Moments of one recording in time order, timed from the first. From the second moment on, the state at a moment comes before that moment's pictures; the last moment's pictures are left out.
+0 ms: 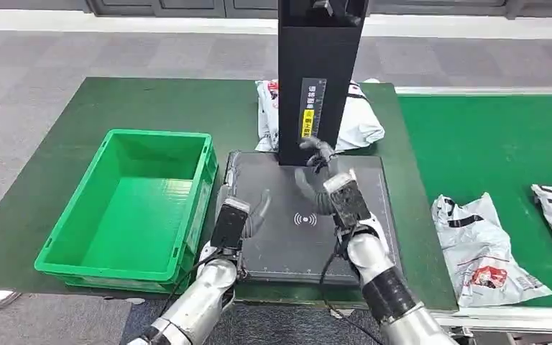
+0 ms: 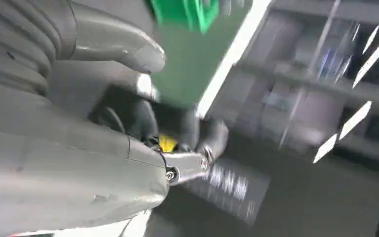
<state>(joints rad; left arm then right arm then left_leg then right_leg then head) -0.44 -0.33 -0.48 -0.73 -0.05 0.51 -0.70 -0.47 0.12 0.45 -1.01 0.17 -0.29 -0.49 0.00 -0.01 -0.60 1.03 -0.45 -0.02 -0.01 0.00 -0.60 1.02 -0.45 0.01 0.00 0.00</state>
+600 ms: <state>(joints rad) -0.39 -0.31 -0.47 -0.72 -0.04 0.54 -0.70 -0.37 -0.09 0.18 -0.72 0.35 -0.70 -0.38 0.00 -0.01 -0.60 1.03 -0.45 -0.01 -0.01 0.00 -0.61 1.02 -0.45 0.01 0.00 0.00</state>
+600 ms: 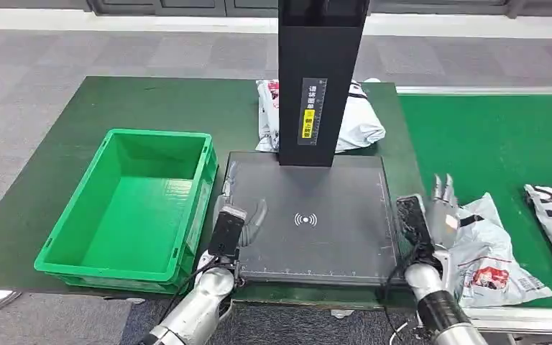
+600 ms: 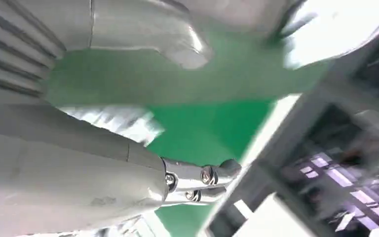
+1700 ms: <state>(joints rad) -0.36 -0.29 -0.47 -0.76 -0.04 0.51 -0.70 -0.38 -0.25 -0.16 -0.46 0.73 -0.16 -0.21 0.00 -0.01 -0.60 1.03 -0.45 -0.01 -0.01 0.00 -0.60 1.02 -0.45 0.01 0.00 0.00</state>
